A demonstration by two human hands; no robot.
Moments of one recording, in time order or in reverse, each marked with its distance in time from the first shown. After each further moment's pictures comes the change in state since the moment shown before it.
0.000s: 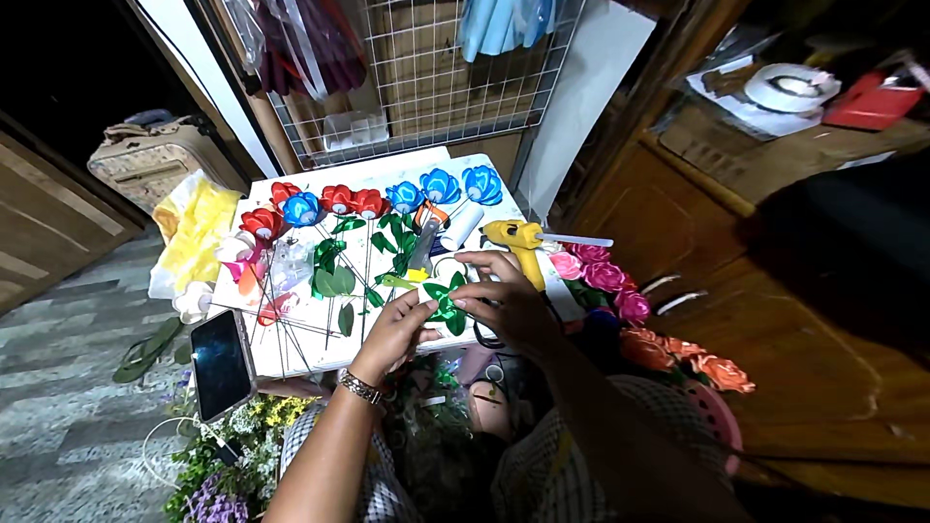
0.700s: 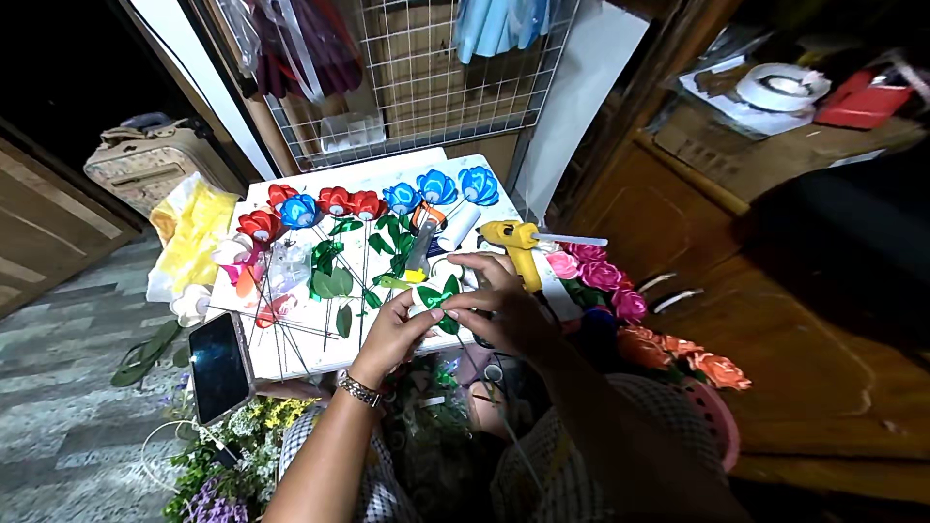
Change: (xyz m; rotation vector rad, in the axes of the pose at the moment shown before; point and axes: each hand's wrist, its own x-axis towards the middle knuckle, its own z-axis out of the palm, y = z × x) left_hand 0.001 -0.005 -0.004 0.186 0.043 0.100; right_hand 0.000 0.000 0.001 -0.092 -0.051 -0.113
